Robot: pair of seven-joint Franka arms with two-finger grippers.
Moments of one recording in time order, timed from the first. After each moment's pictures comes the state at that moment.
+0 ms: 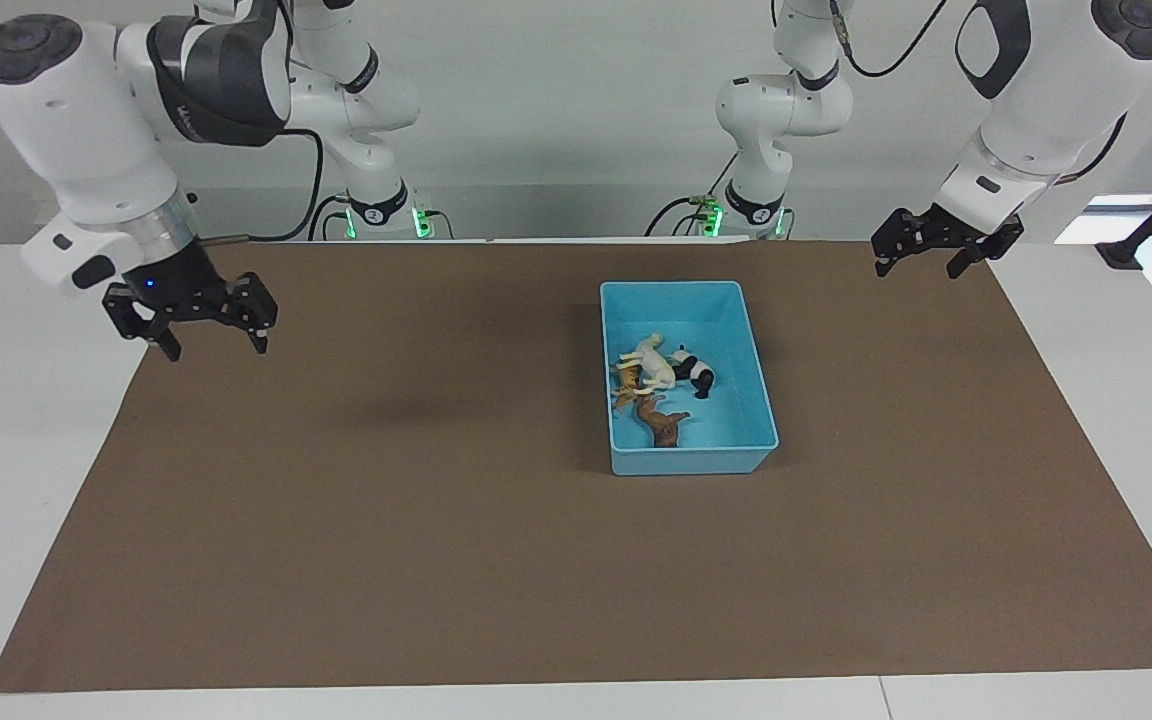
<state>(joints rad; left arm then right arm) -0.10 0.02 0.04 -1.58 0.01 1.47 0.06 0.11 0.09 -0.15 -1.53 0.00 1.69 -0.14</state>
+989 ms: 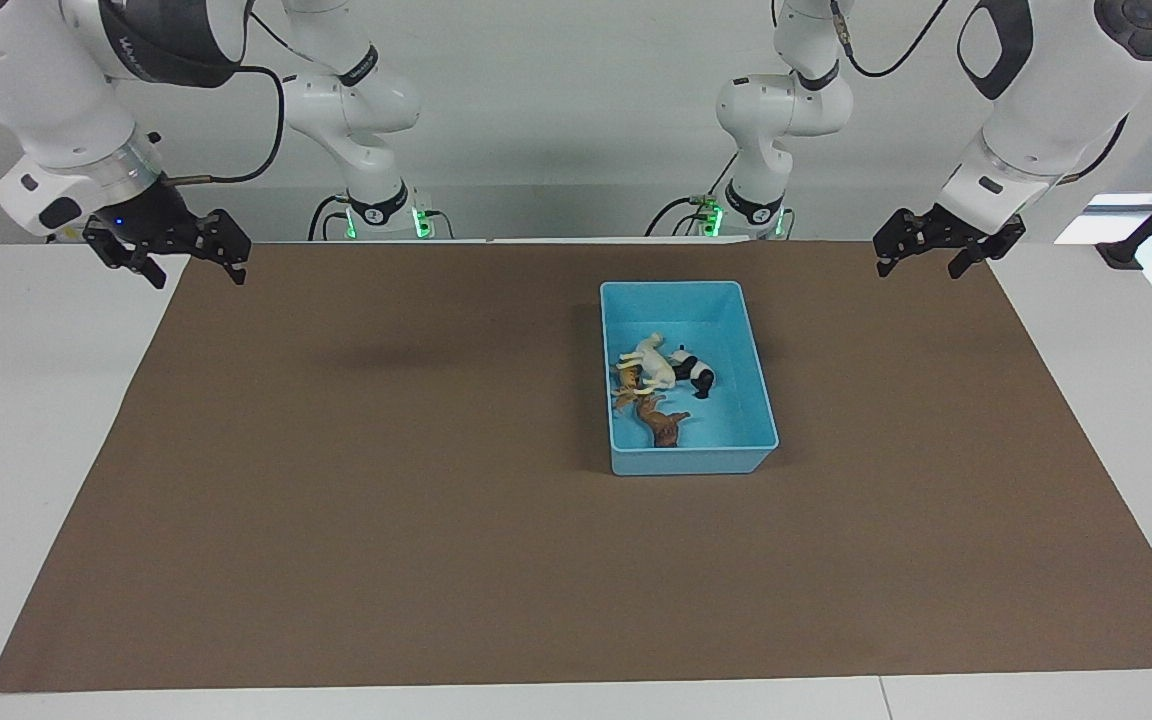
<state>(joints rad) -0.10 0.02 0.04 -1.58 0.01 1.47 0.06 0.02 0.03 -0.13 -1.57 -0.01 1.58 -0.12</state>
